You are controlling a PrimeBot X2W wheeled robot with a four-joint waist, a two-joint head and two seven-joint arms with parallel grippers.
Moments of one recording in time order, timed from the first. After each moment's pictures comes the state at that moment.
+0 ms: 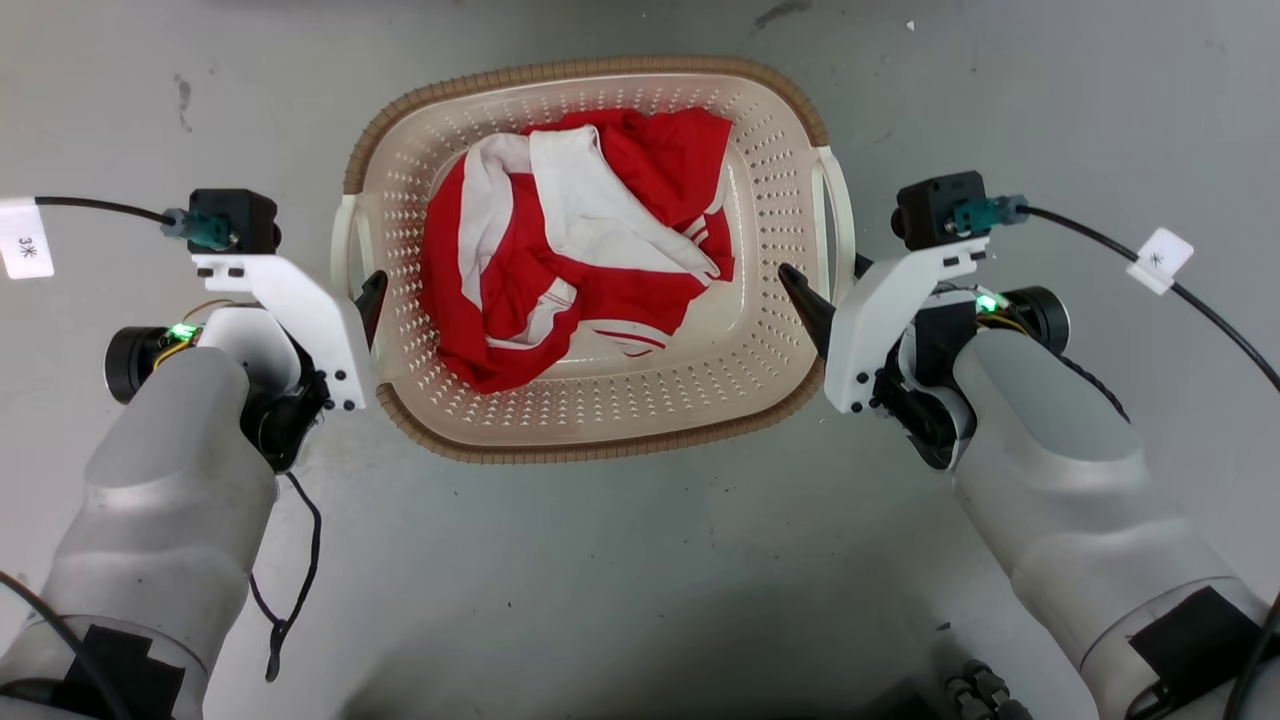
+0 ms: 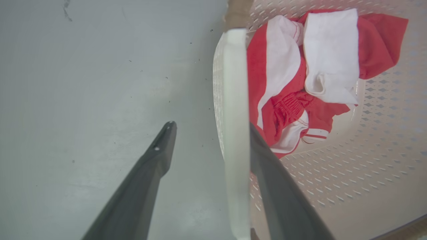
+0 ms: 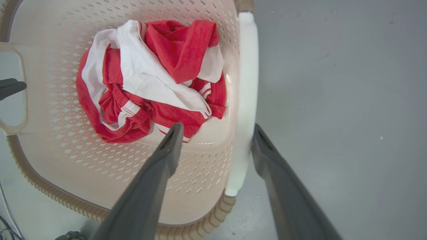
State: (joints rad) left arm -0.91 0.35 -0.51 1.03 -0.71 -0.13 0.14; right arm -0.93 -0.05 0.56 1.06 0.64 0.13 0.06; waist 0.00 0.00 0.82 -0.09
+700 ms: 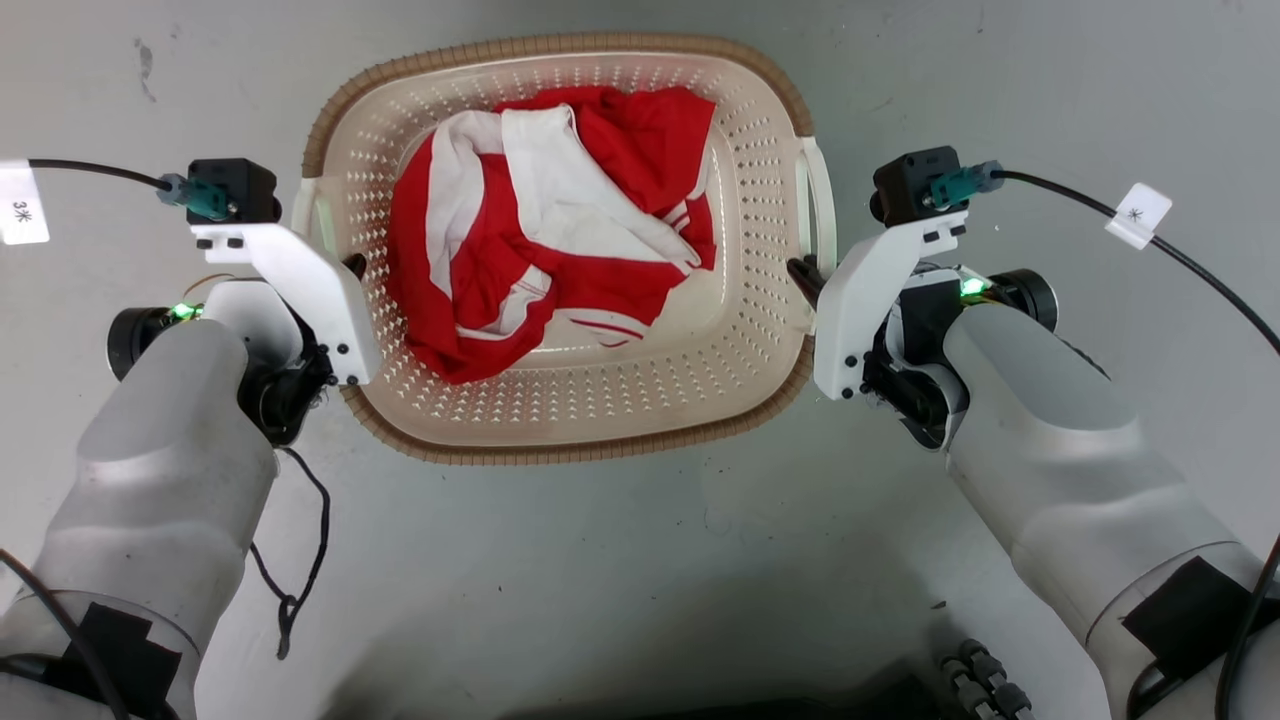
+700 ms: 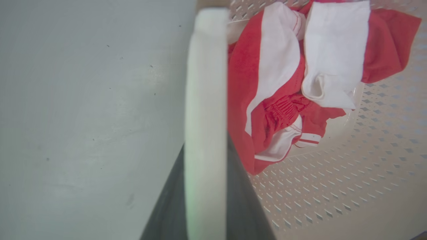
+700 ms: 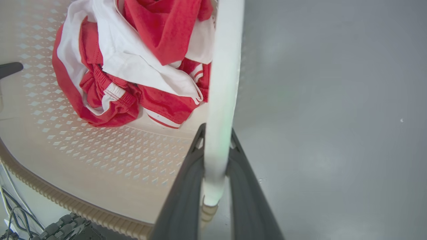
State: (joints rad) left arm -0.97 0.36 -0.64 1.03 -0.86 -0.13 0.18; right arm -1.03 -0.06 0.77 1.11 0.84 0.13 0.13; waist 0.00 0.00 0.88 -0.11
